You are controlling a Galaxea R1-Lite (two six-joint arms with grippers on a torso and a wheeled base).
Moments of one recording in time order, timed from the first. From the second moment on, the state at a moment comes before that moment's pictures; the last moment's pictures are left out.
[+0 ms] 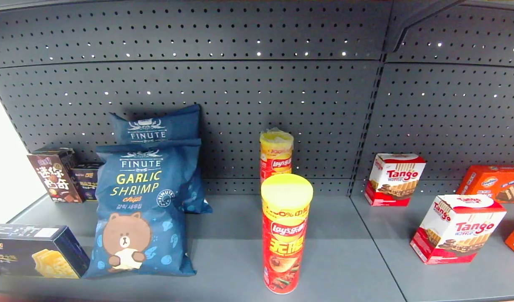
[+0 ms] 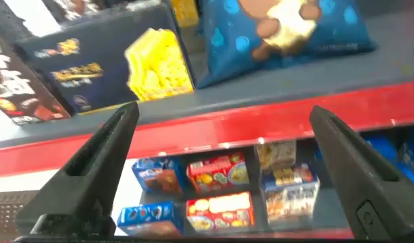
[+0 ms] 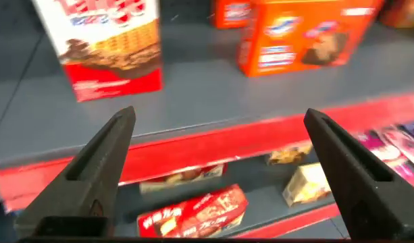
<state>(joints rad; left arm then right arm) -0.10 0.10 -0.04 0.03 0.11 0.18 -0.03 0.18 0.00 -0.11 -0.33 -0.03</state>
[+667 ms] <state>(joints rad) -0.10 0.08 -0.01 -0.03 0.11 0.05 0.00 0.01 0.00 -0.06 -0.11 -0.03</state>
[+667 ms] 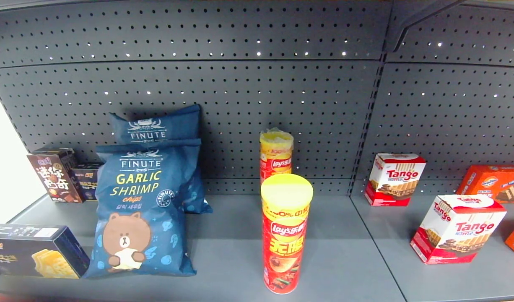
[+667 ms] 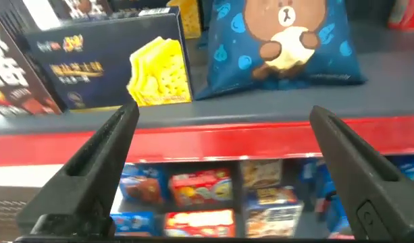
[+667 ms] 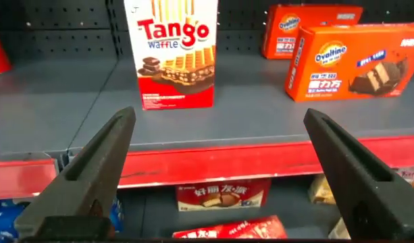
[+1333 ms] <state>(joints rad) -0.18 0.08 0.00 0.00 0.04 0.03 0.00 0.00 0.00 -0.06 -0.18 -0.01</state>
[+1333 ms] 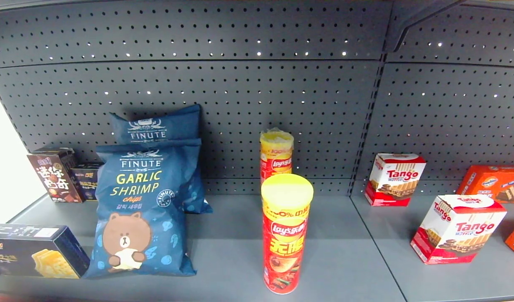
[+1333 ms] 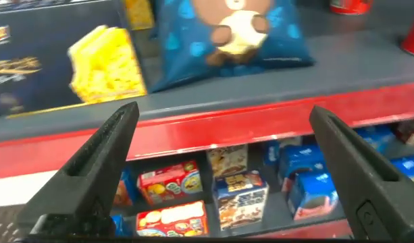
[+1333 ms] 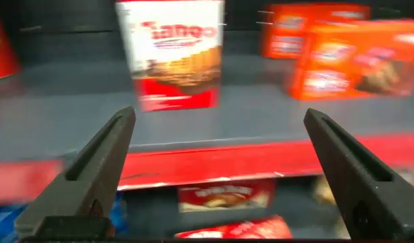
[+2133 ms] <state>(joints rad) -0.18 0.09 0.00 0.01 0.03 0.04 0.00 0.00 0.00 0.00 0.01 0.02</state>
